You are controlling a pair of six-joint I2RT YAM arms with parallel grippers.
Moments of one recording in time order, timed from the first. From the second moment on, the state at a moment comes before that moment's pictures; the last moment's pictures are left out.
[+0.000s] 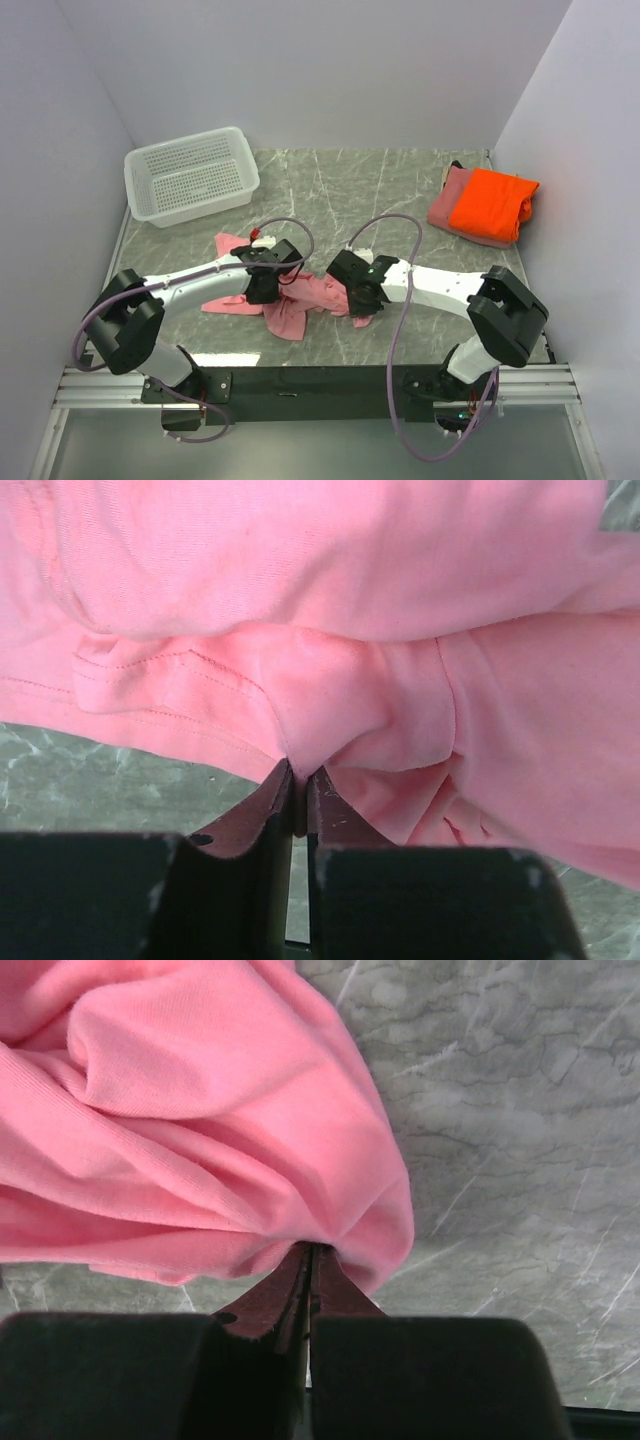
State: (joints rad) left arm -0.82 1.49 0.91 -0.78 -0.39 -0.89; right arm 0.90 1.53 0.88 -0.70 0.22 0.75
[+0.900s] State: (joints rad) left arm -0.68 1.24 0.89 -0.84 -0.34 -0.85; right arm 0.80 1.48 0.88 -0.75 0.28 0.75
